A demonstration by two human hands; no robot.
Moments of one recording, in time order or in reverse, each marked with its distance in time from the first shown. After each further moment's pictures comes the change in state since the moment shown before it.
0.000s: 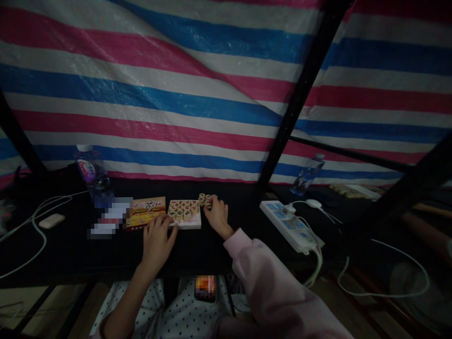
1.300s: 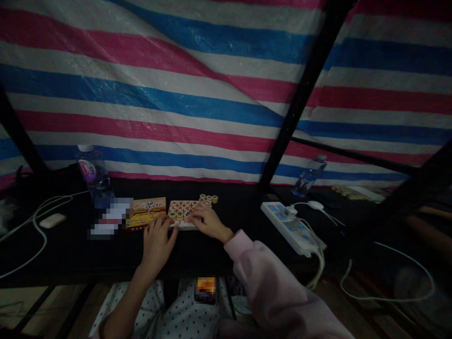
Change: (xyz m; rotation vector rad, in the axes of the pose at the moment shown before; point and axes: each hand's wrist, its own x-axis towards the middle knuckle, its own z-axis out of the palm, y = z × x) left_hand 0.001 0.001 -0.001 0.011 -0.029 -0.005; right_hand -0.014 -0.020 -0.020 0.374 -0.286 -0.735
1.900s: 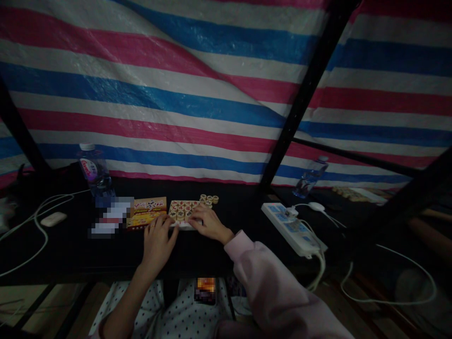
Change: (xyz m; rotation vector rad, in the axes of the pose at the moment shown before) left_hand 0.000 0.000 0.002 0.002 0.013 0.004; right_hand 0.000 -0.003 -0.001 -0.077 -0.051 -0.014
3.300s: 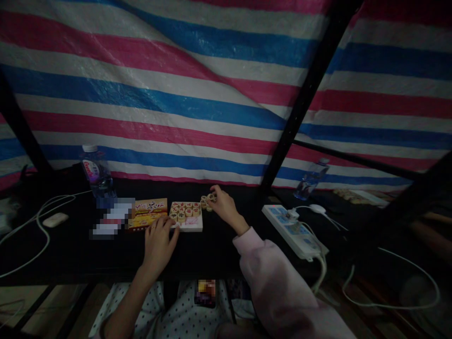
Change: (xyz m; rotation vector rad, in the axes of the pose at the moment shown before) left_hand 0.001 0.000 -0.001 -0.038 0.003 -0.018; right_hand 0.012 0.043 -0.039 -0.192 0.219 0.500
